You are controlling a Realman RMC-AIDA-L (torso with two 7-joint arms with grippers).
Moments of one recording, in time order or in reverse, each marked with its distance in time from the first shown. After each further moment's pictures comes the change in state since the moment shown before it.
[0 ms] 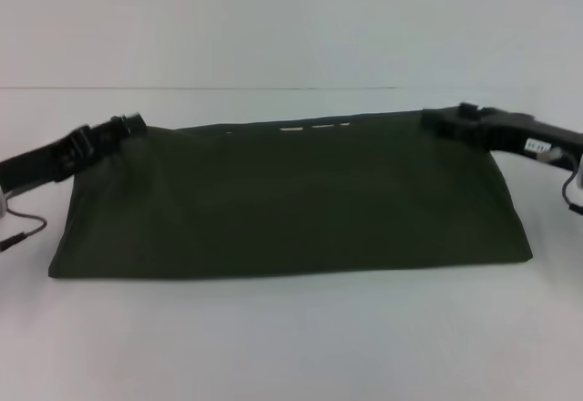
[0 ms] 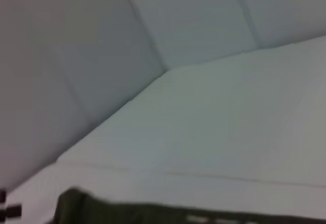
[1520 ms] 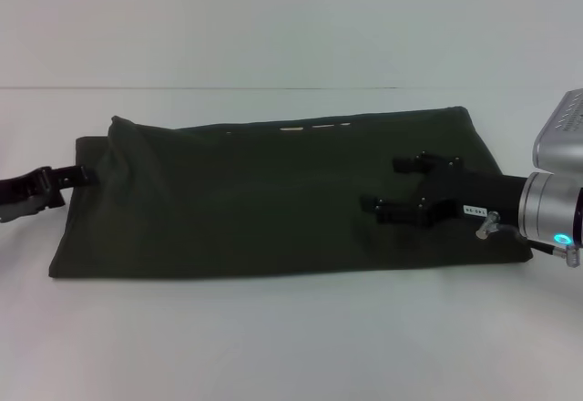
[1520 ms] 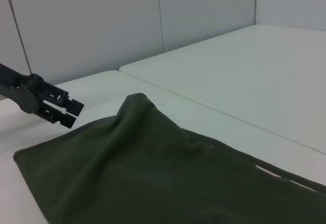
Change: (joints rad) left arm -0.009 0.091 0.130 0.004 0.238 -0.166 -0.264; right arm -0.012 0.047 -0.239 -0.008 0.005 0.023 -0.312
